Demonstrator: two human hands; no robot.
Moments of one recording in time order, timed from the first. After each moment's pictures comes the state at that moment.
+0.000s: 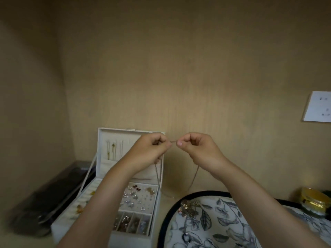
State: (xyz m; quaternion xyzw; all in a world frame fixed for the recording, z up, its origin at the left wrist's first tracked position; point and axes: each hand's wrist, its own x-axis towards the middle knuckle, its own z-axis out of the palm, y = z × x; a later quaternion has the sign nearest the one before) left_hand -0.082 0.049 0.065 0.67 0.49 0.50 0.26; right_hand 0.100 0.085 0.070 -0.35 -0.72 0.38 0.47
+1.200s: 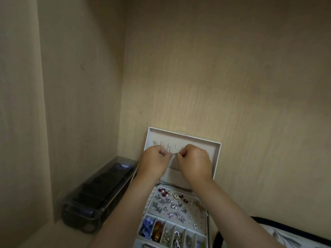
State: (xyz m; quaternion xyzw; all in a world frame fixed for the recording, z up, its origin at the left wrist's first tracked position) left_hand -0.198 0.080 0.001 0.49 0.67 0.55 0.12; right_hand -0.076 0.122 0.015 -0.50 -0.77 0.04 0.40
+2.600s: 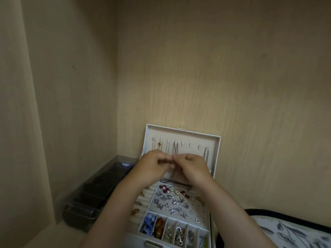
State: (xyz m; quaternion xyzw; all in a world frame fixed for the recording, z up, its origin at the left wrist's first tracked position) left_hand -0.210 0.053 -0.003 0.64 0.60 0.44 0.17; right_hand -0.065 0.099 0.001 -0.43 -0.65 0.47 0.42
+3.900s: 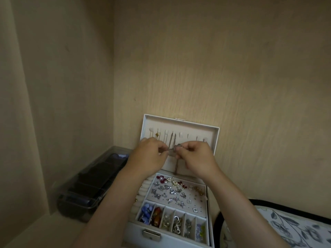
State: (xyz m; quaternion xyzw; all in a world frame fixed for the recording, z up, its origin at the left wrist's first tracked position) left_hand -0.213 0.060 -0.009 0.65 0.66 0.38 -0.01; right_hand -0.051 0.113 0.001 -0.41 -0.74 0.31 0.42
